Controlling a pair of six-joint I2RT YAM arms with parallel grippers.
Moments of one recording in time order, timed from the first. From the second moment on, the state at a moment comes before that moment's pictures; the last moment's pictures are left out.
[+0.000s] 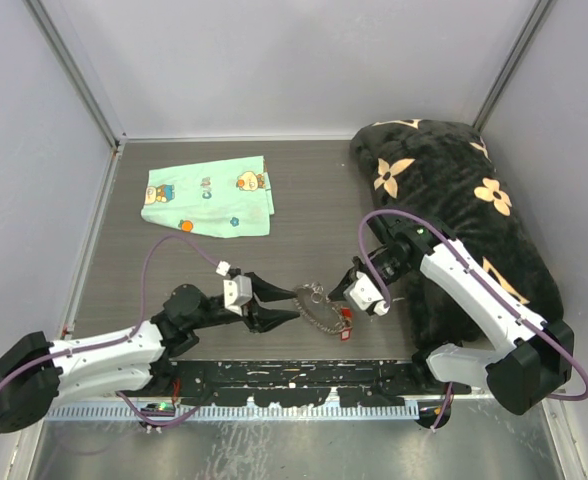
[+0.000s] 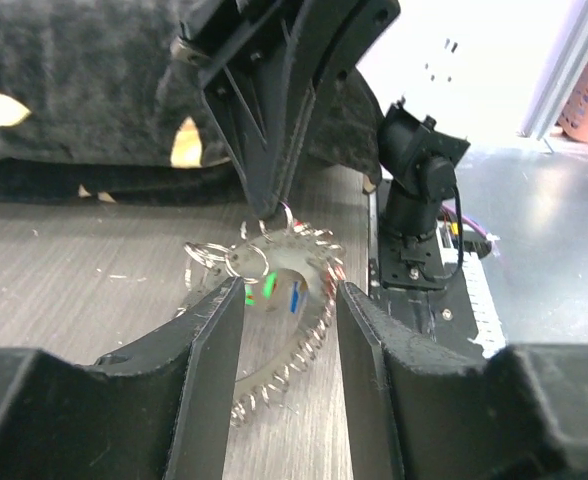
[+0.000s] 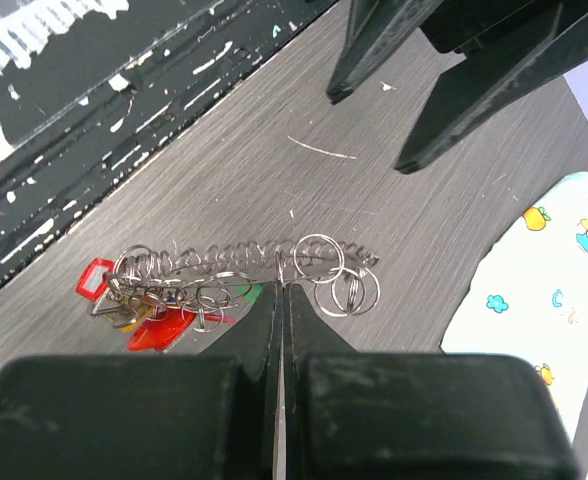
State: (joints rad) left arm -0.98 0.90 0.24 0.87 0.44 -0.11; right arm 0.50 1.20 1.07 -1.25 -1.05 -1.96
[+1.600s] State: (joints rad) left arm -1.34 1.17 0.48 0.67 -0.16 0.26; right arm 0.51 1.19 1.07 -1.26 -1.00 -2.00
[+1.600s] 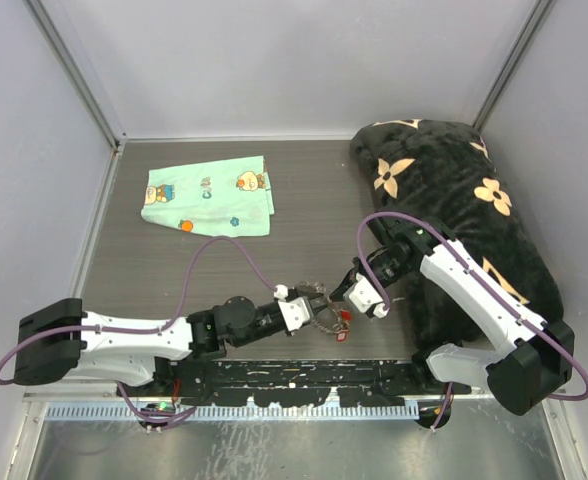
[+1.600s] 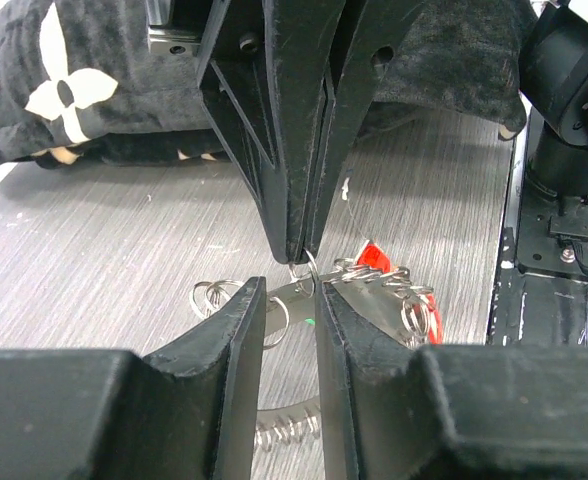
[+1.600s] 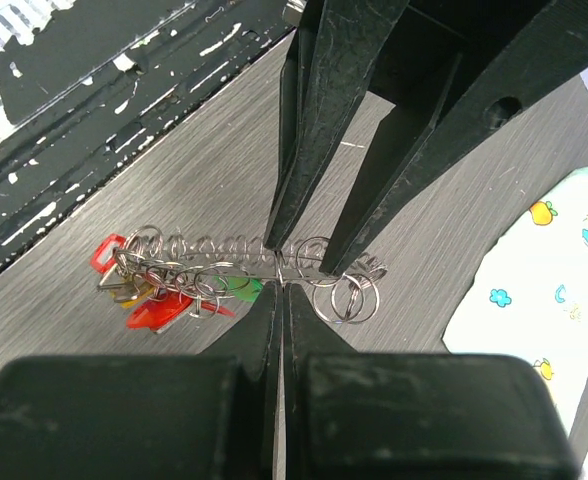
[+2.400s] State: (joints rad) left arm -1.35 1.18 0.50 0.62 -0.18 0.25; right arm 0.52 1.18 1.06 -1.25 -0.99 -1.99
